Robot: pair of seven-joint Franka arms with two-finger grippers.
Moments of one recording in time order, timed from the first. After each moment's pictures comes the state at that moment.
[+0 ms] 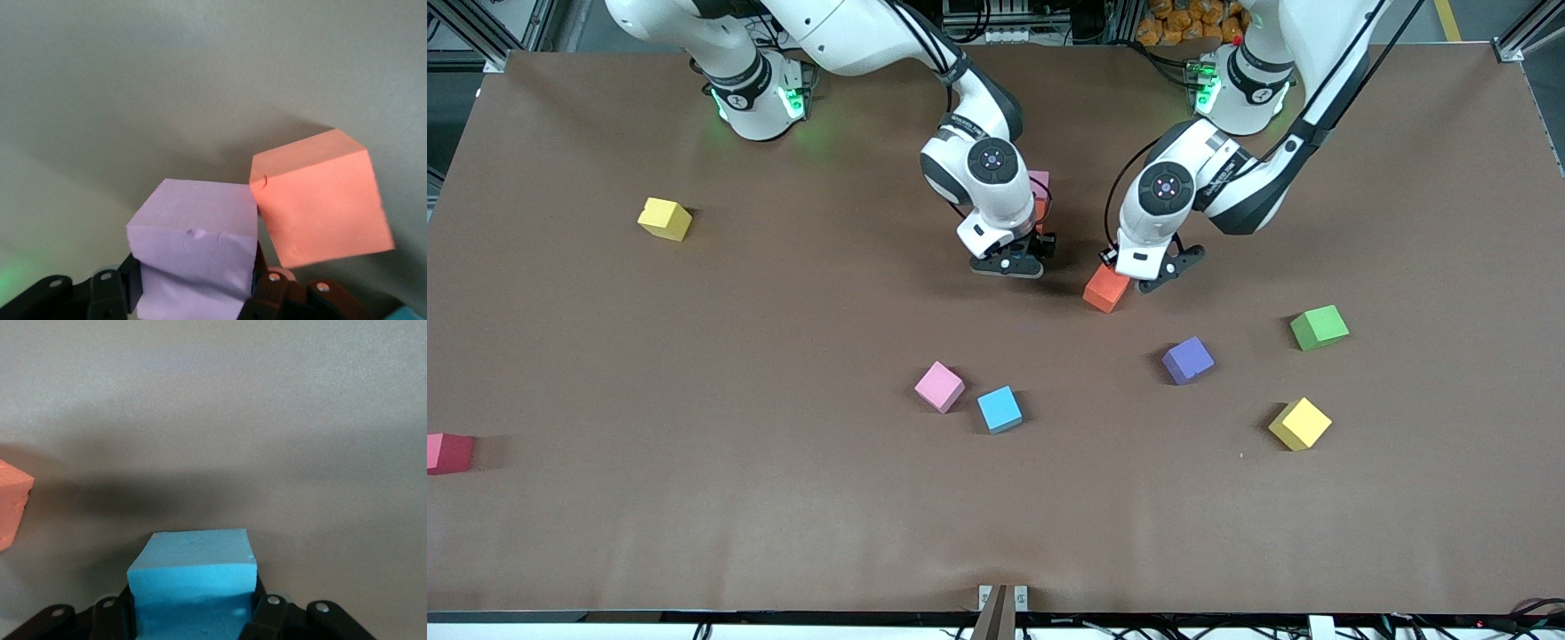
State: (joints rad) left arm 0.12 0.33 -0.73 -2.22 0.17 2.23 -1.32; right arm 0.83 0.66 0.14 -1.76 0.05 2.50 1.04
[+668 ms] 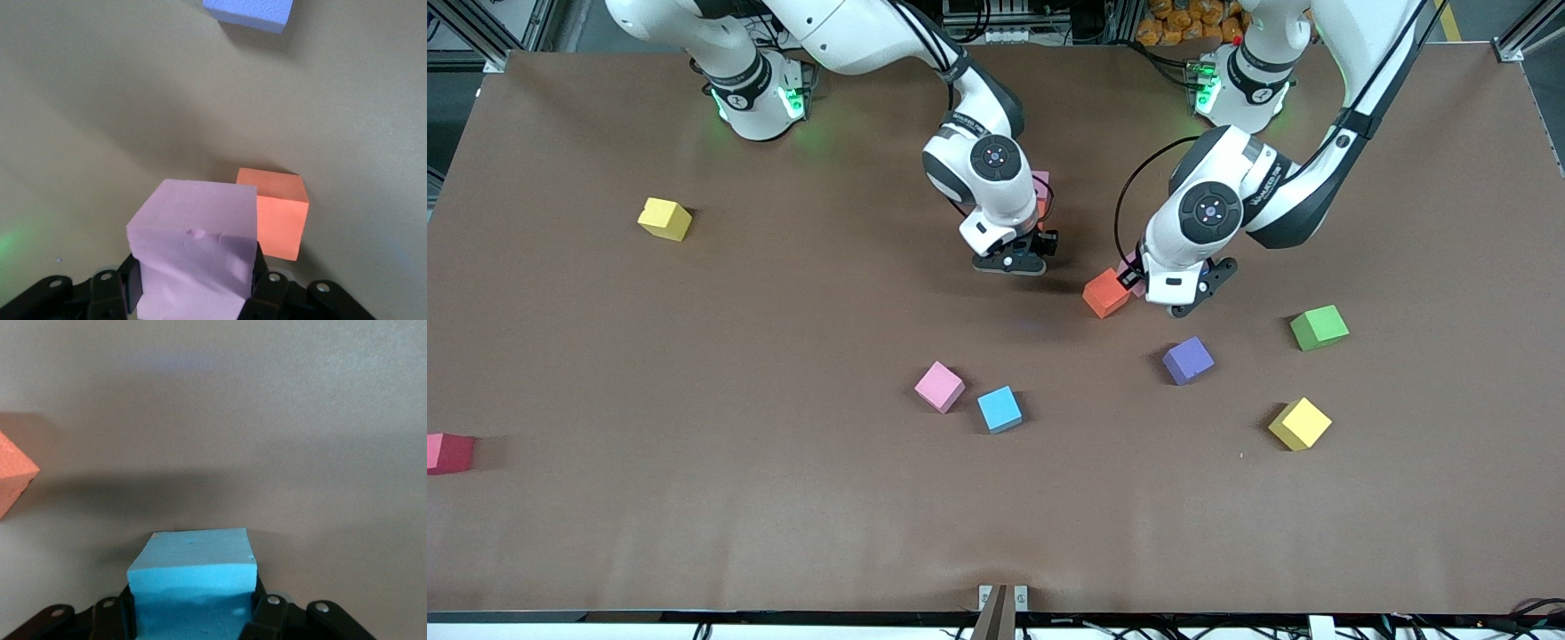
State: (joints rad) left arm 0.18 0.33 -0.73 -2.05 0.10 2.08 -1.33; right arm 0.83 0.66 0.15 -1.75 0.05 2.50 1.04
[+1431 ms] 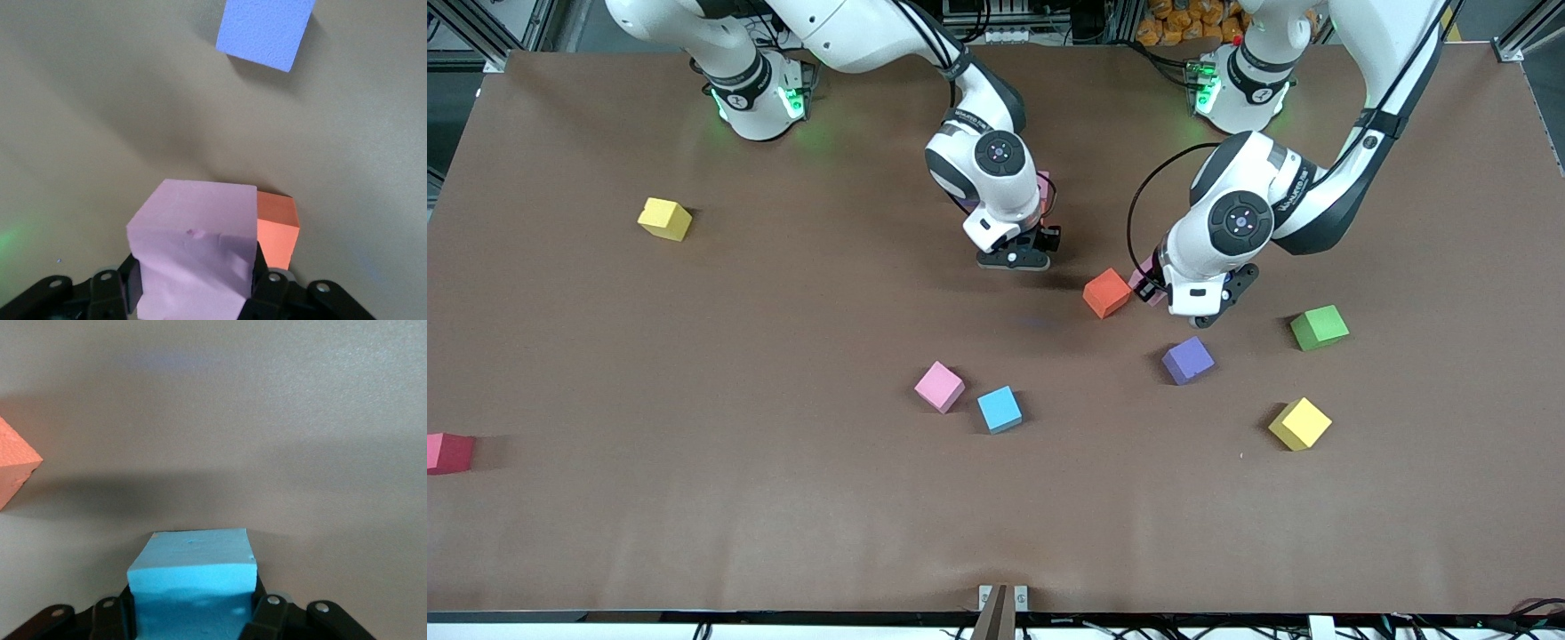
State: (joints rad) left arm 0.22 0.33 -0.73 -2.02 0.09 2.05 -1.34; right arm 0.83 0.67 0.16 -1.75 0.03 2.50 1.04
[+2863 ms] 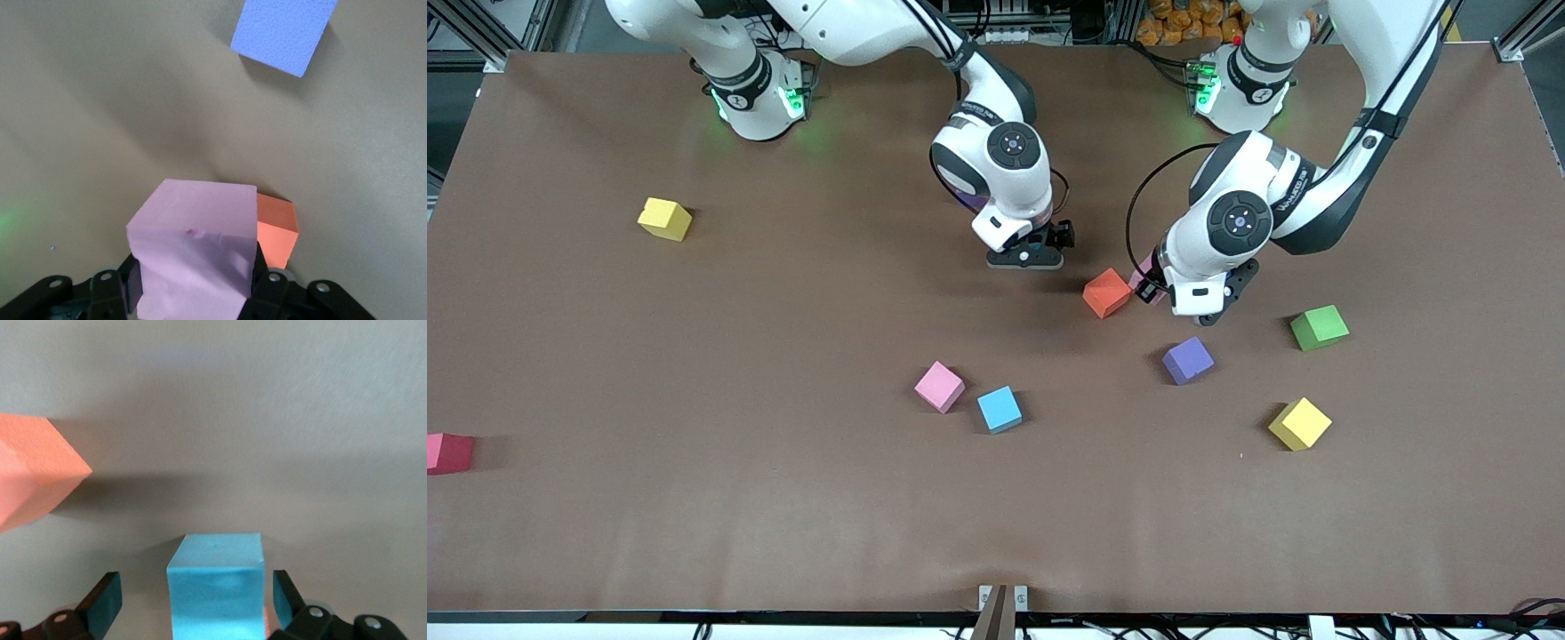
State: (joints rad) left arm 0.22 0.33 -0.73 -2.02 0.09 2.05 -1.42; right arm 0.81 0.65 0.17 -1.63 -0.01 2.35 0.99
